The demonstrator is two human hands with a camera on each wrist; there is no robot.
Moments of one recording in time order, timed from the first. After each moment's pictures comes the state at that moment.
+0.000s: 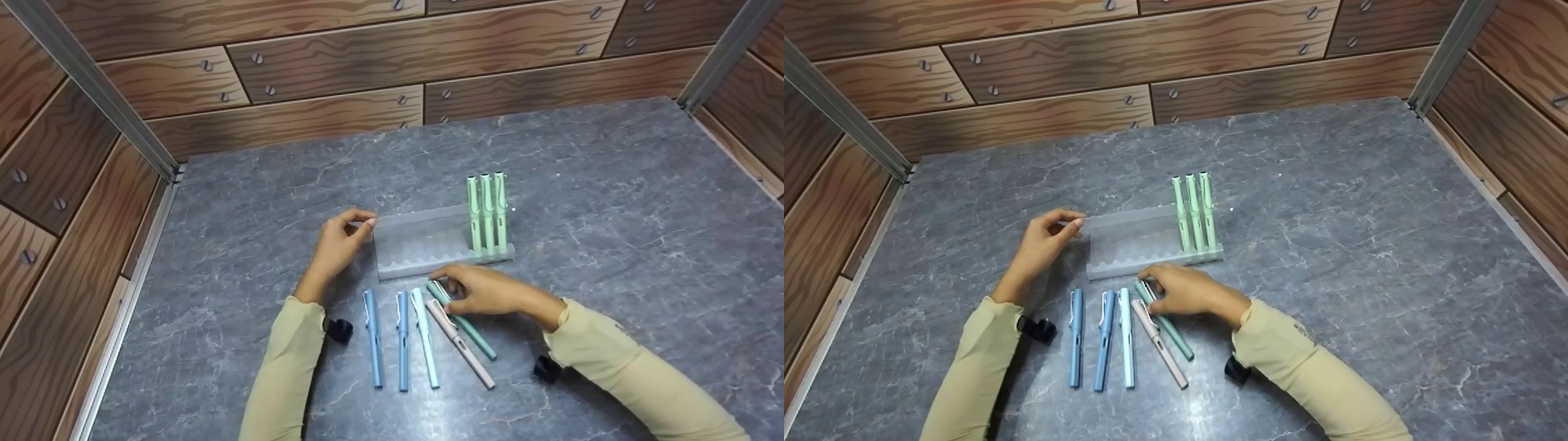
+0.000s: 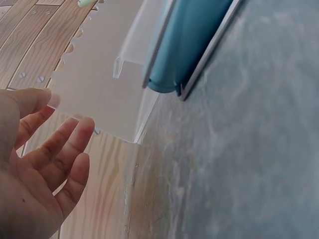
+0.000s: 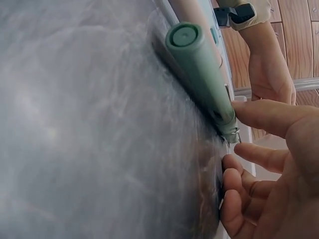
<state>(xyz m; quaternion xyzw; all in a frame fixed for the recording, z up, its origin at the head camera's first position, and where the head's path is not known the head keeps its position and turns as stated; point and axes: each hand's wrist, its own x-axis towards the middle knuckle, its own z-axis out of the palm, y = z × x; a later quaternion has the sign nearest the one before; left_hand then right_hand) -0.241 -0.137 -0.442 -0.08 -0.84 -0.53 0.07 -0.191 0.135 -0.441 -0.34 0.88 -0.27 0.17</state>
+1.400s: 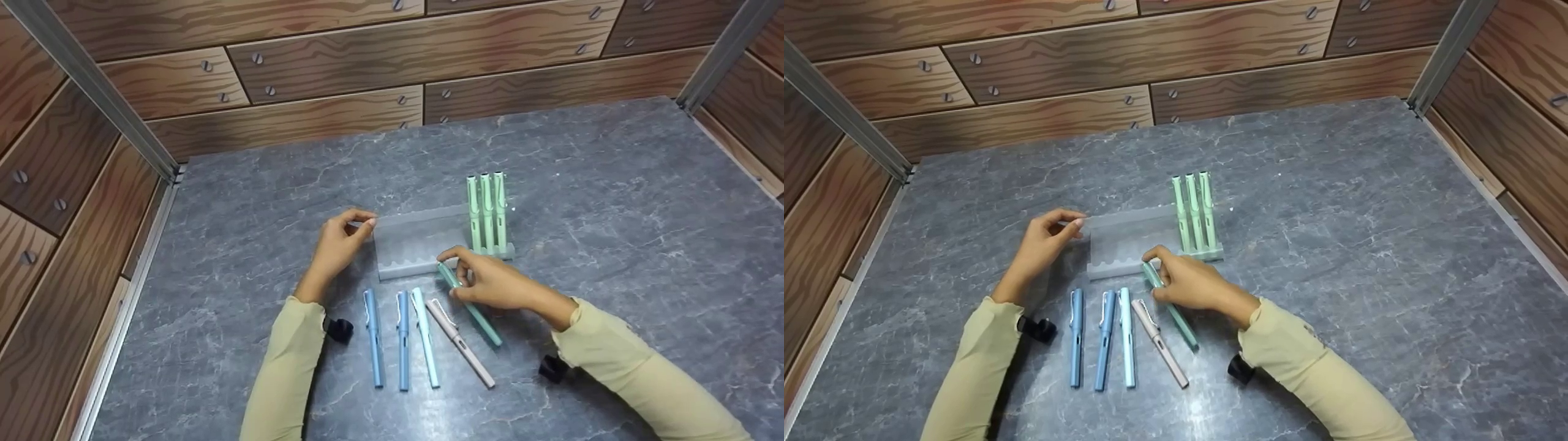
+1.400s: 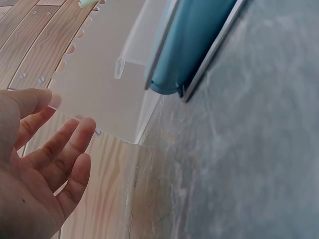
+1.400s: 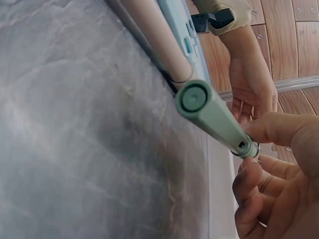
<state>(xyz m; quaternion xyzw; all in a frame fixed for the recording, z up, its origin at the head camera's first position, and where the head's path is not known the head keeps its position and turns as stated) -0.241 -0.138 -0.442 -0.09 -0.83 -0.54 0.06 -0.188 0.141 -0.425 -0.29 0.88 -0.36 0.15</state>
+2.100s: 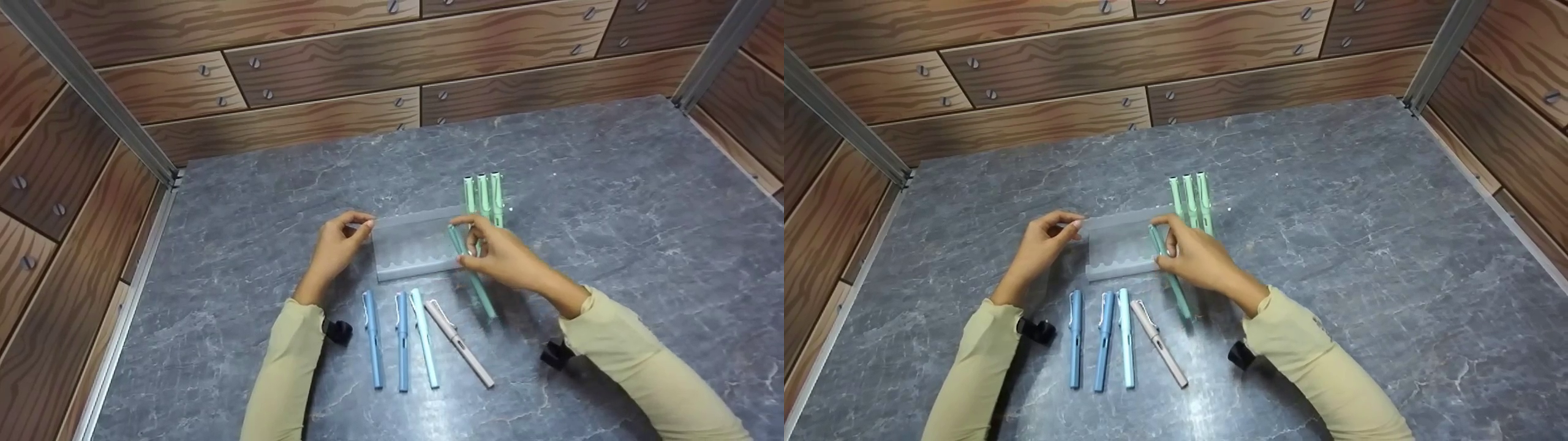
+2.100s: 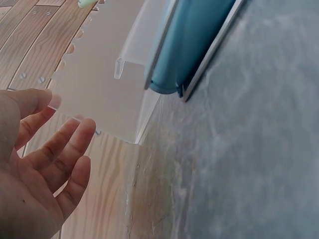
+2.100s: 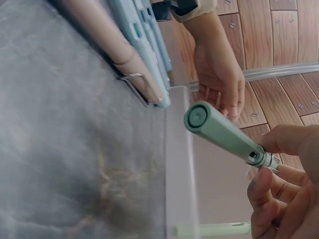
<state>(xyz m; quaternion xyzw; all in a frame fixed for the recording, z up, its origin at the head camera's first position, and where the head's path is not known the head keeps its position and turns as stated) -0.240 -0.138 -0.441 -0.08 -0.84 -0.54 0.06 -0.199 0.149 -0.400 -0.23 0.88 -0.42 0.05</state>
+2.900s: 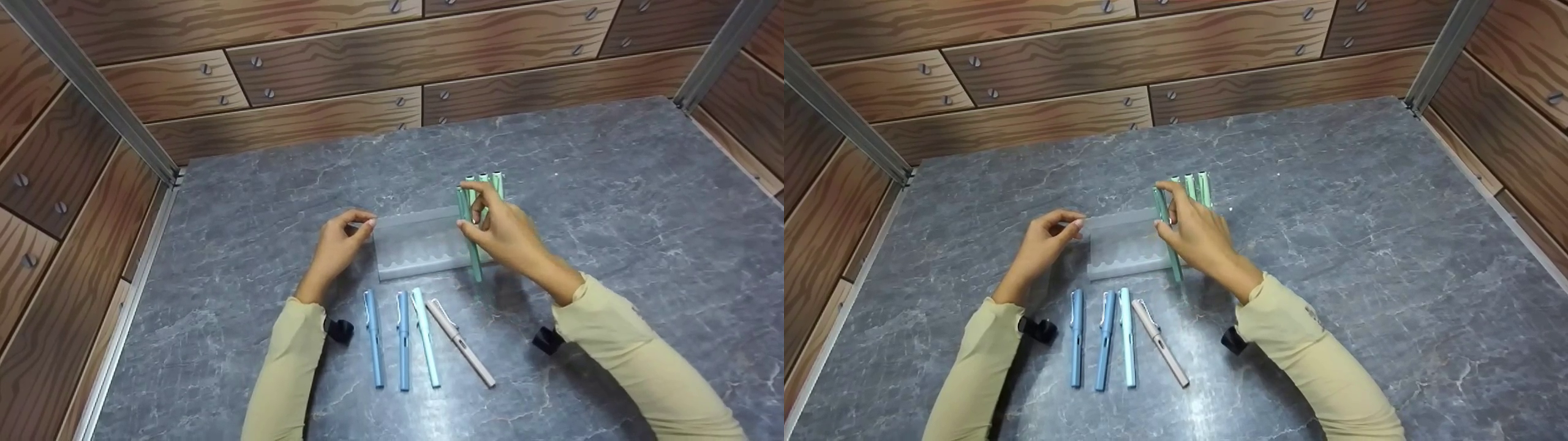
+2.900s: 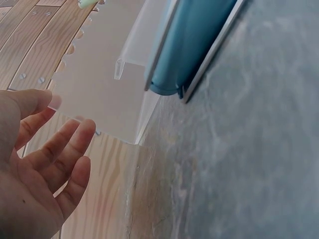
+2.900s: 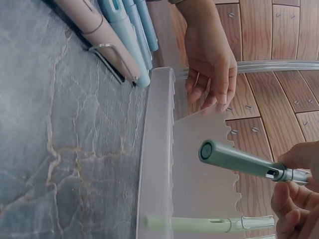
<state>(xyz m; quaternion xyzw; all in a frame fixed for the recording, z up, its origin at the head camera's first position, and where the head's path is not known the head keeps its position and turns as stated) -0.240 -0.138 -0.441 -0.09 -0.84 -0.54 0.06 -0.212 0.140 -0.384 -0.21 0.90 -0.35 -0.13</state>
